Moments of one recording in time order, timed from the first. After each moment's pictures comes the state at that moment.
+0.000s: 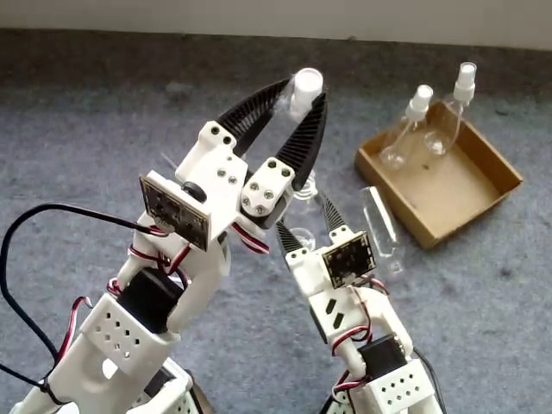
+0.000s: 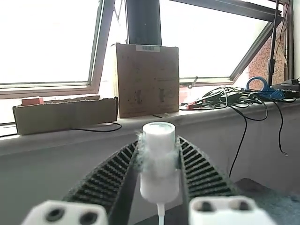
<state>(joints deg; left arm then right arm) 32.0 -55.7 42.2 1.6 0.8 -28.9 -95.3 95.8 13.8 8.6</state>
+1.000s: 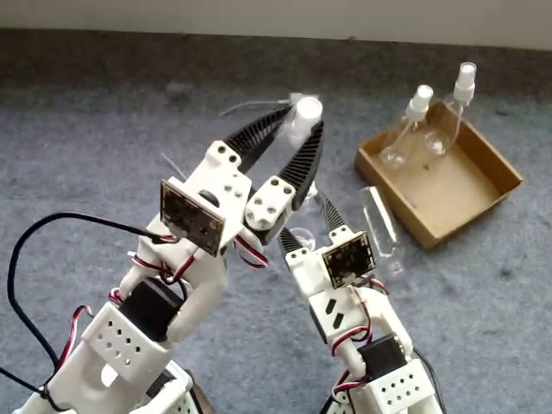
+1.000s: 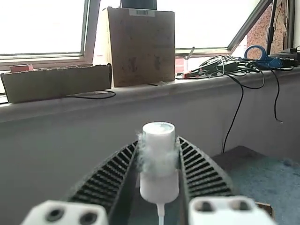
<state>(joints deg) 32.3 -59.6 49.7 5.5 0.8 -28.9 -95.3 95.8 13.8 8.6</state>
